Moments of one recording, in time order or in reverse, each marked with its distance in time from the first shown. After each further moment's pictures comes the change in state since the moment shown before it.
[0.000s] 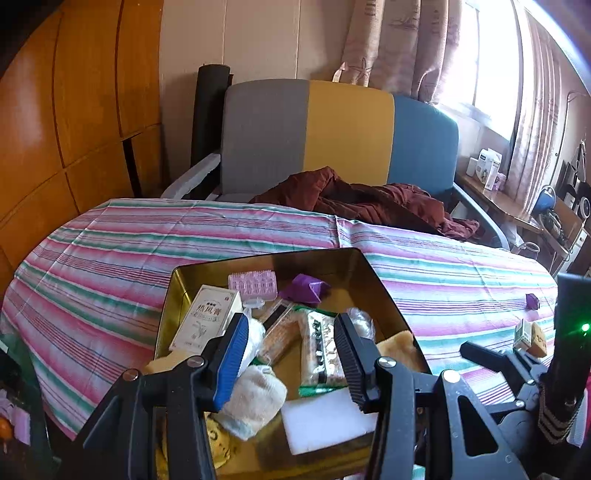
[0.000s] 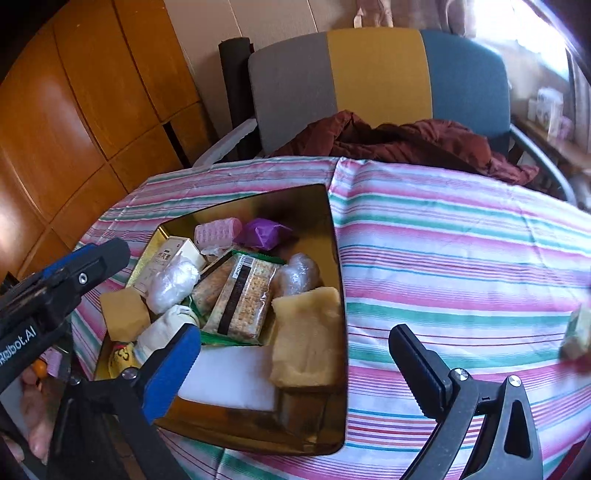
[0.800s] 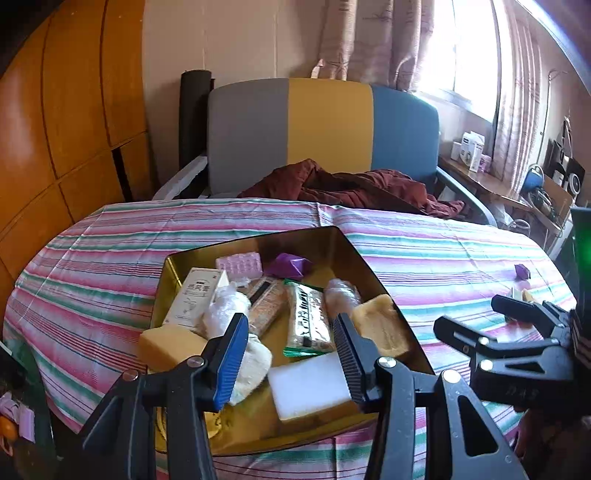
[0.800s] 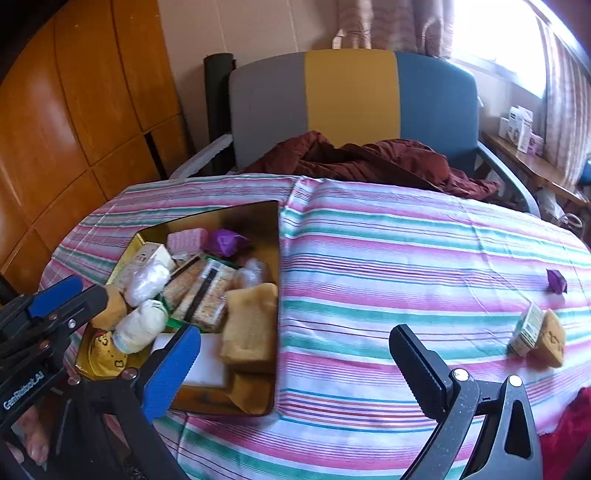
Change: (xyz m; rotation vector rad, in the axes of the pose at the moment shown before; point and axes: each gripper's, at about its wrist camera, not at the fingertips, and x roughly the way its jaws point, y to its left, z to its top) left arm -0.022 -0.021 -0.030 0.077 0.004 -0.025; right arm -0.045 -0.031 -0.010 0.002 -0.055 -0.119
